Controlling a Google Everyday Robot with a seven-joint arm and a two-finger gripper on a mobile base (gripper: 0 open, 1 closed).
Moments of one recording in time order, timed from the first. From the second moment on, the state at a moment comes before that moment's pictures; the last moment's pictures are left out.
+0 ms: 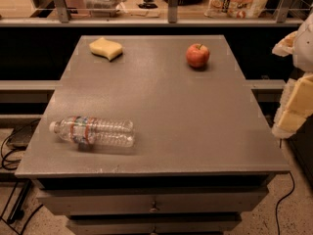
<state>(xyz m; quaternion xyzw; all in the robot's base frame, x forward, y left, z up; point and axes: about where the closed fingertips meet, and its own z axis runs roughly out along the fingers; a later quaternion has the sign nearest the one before) 0.438 -0.217 0.976 -0.60 0.78 -0.03 0.16</state>
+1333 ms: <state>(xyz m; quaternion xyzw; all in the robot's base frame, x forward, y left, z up) 0.445 -0.113 0.981 -0.72 0.67 -0.02 0.16</state>
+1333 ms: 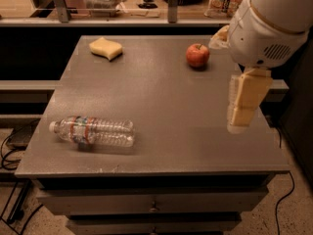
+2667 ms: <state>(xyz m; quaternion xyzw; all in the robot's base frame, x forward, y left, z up) 0.459 0.031 0.975 -0.80 0.57 0.01 0.19</state>
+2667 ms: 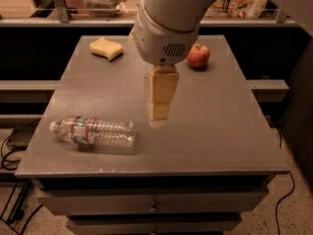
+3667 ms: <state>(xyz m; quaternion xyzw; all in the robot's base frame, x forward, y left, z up) 0.462 0.111 0.948 -0.84 0.51 0.03 0.16</state>
